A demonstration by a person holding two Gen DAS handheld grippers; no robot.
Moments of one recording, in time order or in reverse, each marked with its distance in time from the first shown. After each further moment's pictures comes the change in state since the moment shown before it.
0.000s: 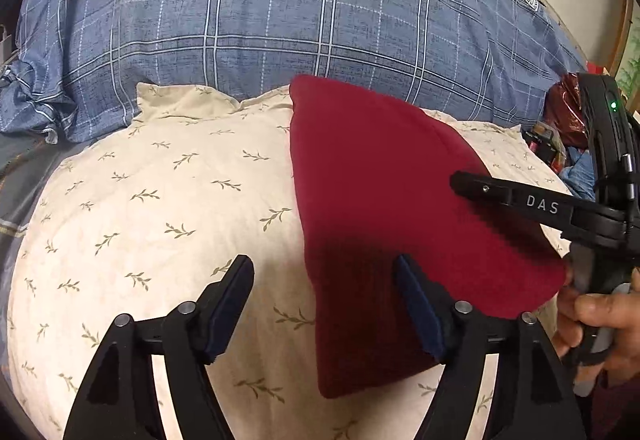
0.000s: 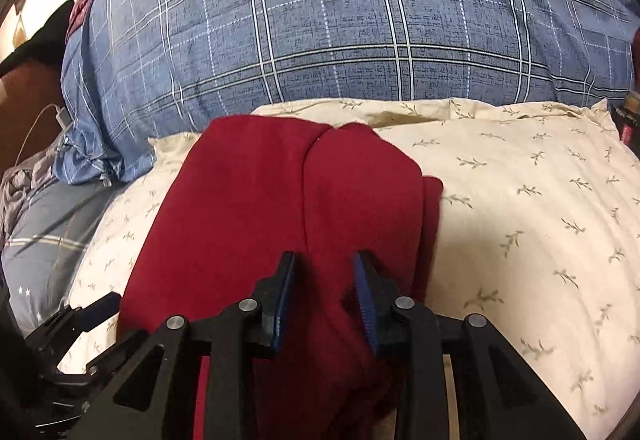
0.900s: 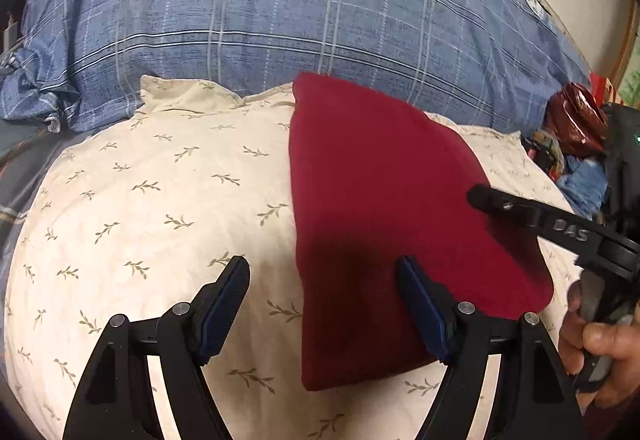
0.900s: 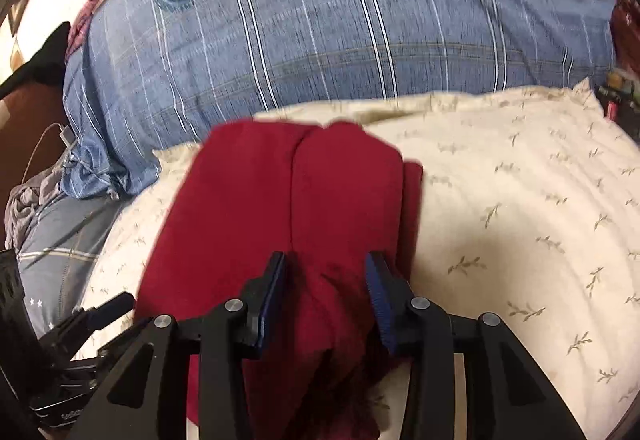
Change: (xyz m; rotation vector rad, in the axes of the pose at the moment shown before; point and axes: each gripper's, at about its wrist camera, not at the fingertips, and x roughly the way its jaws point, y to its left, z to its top) left arm -0.009 0.003 0.002 -0.046 0.000 -0.006; right arm -0.032 -0.004 -0.016 0.066 -0.044 0.011
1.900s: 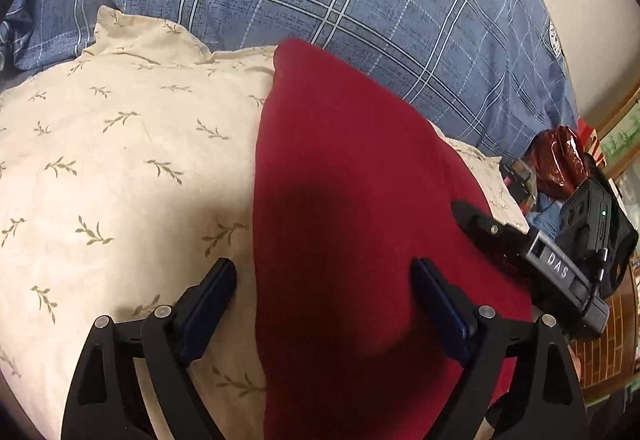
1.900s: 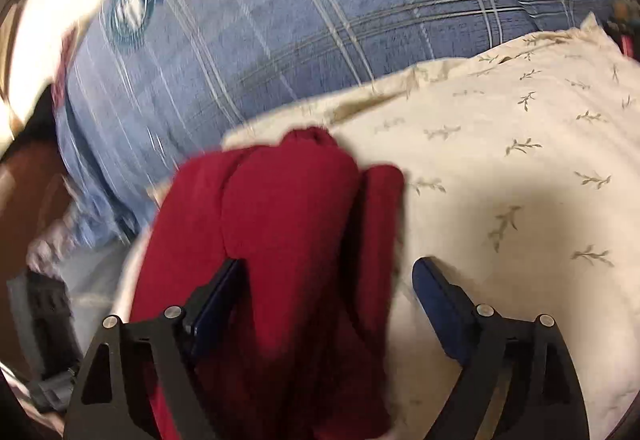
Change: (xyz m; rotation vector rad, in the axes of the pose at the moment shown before) left arm 0.081 0.026 0.038 -0.181 0.119 -0.201; right arm 0.053 -0.051 0.011 0.196 0.032 0.138
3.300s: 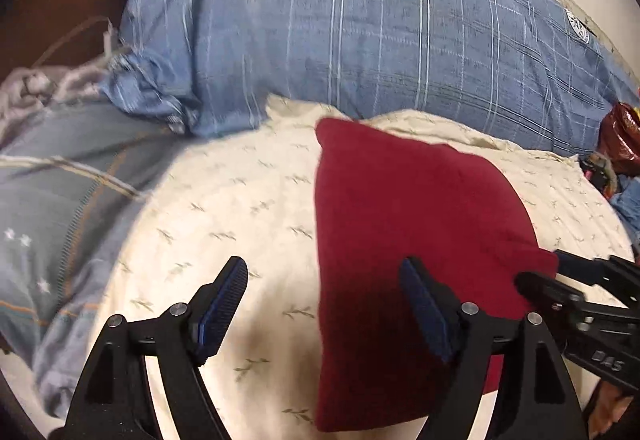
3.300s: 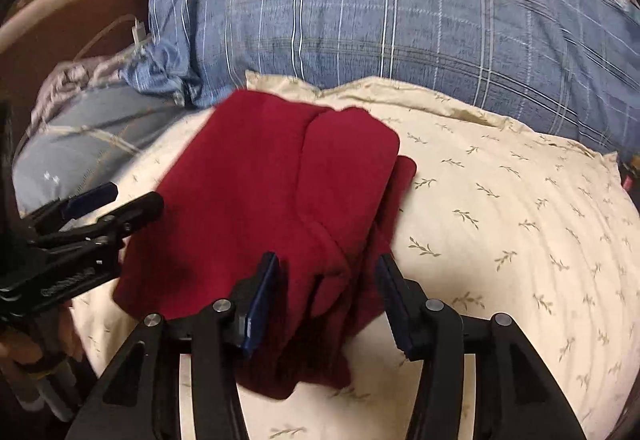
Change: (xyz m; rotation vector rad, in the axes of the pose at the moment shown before) left arm -0.130 -0.017 -0.102 0.133 -0.290 0.492; right arm -0.065 0.142 -0.107 -0.501 0.046 -0.119
